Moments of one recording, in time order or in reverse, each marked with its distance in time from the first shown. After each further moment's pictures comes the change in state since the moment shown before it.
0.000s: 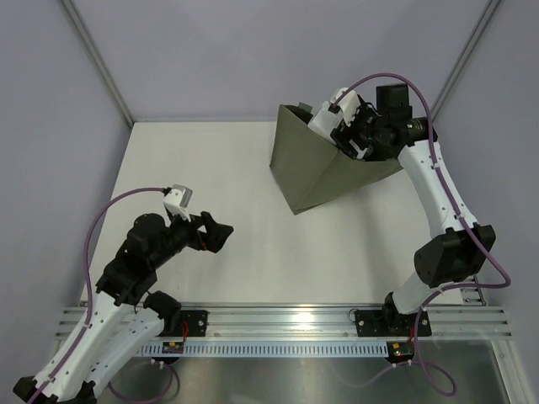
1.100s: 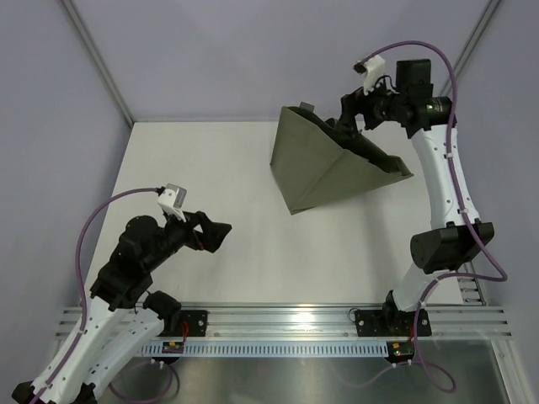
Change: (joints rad) left arm 0.000 -0.029 0.029 -0.002 0.012 -0.005; right arm -0.056 0.122 0.341 -0.163 -0.100 0.398
